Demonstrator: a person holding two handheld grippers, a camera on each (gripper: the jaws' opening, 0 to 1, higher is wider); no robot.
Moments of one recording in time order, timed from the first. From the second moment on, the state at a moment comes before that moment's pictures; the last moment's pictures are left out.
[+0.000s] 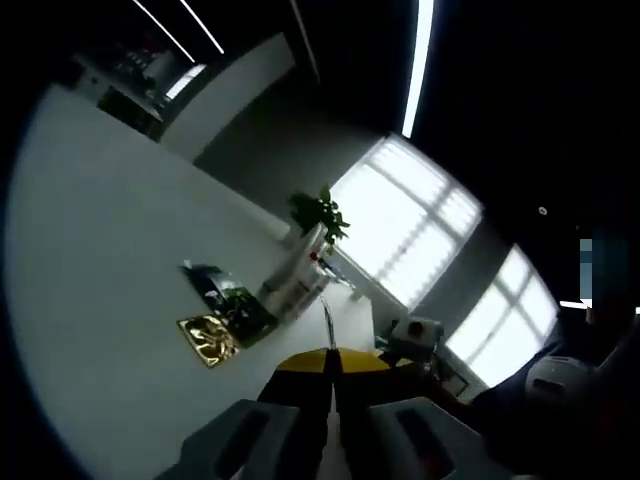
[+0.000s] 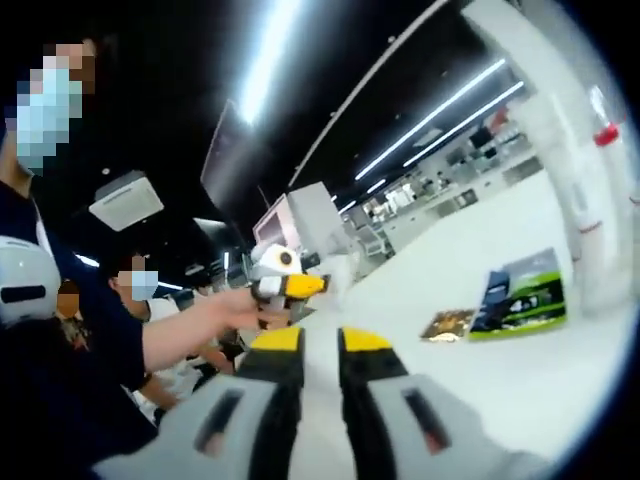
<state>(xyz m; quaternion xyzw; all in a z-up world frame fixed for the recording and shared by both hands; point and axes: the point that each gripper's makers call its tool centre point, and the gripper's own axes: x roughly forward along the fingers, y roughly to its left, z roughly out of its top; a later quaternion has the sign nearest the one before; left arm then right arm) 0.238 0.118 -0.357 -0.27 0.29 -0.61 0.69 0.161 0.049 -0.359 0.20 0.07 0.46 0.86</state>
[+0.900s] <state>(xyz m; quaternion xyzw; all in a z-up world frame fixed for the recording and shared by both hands) 0.336 0.089 -0.406 -0.30 0.37 -0.53 0.70 0.163 0.042 -0.379 0.20 0.08 0.43 0.88</state>
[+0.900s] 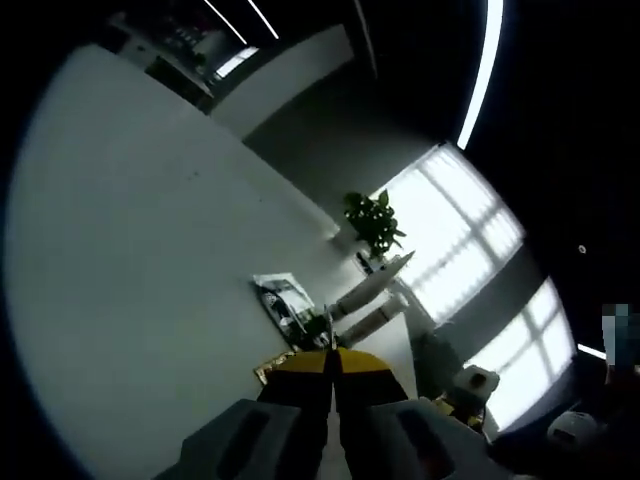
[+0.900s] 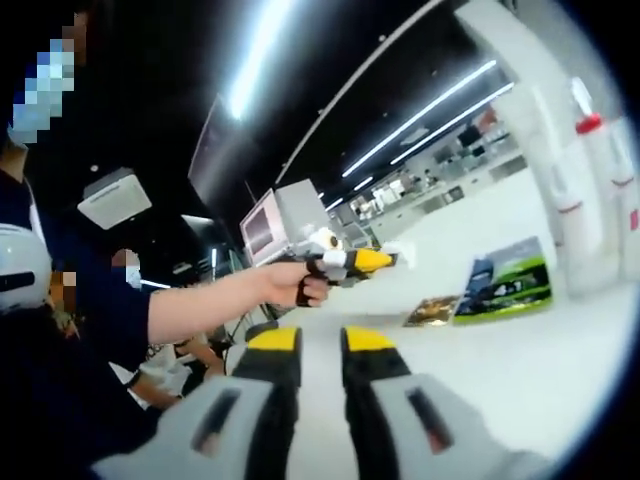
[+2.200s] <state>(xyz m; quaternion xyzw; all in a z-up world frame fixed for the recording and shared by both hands) 0.370 0.058 -0.445 -0.29 0.48 -0.45 0.70 0.139 0.063 -0.369 0.26 0.07 0.48 0.84</state>
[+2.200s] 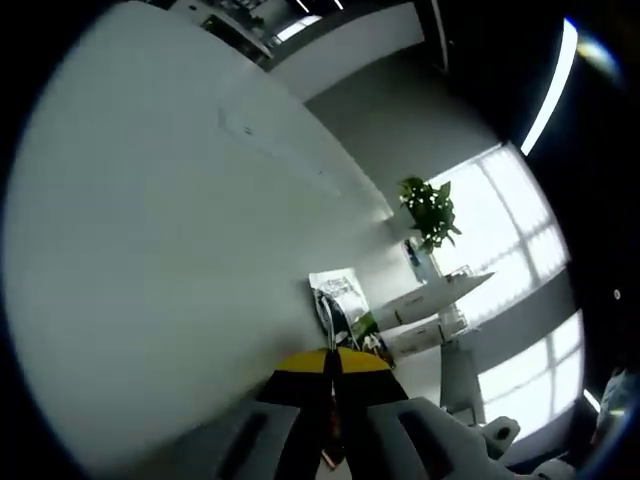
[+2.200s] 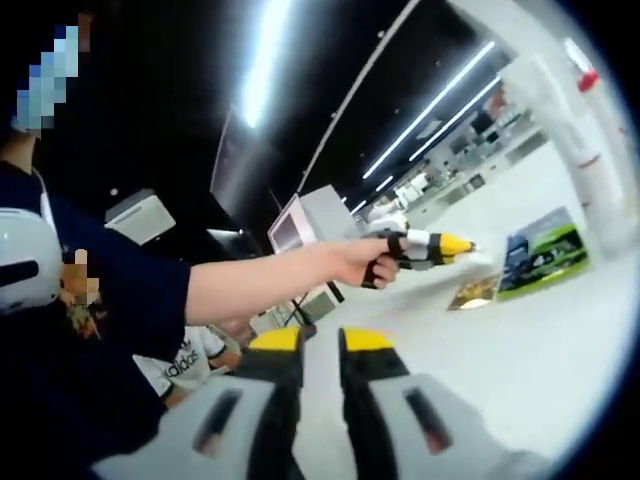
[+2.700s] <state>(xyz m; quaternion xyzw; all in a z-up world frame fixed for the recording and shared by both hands) 0.369 0.057 -0.455 -0.27 0.50 -0.43 0.70 0.132 0.067 -0.365 0.27 0.06 0.48 0.83</state>
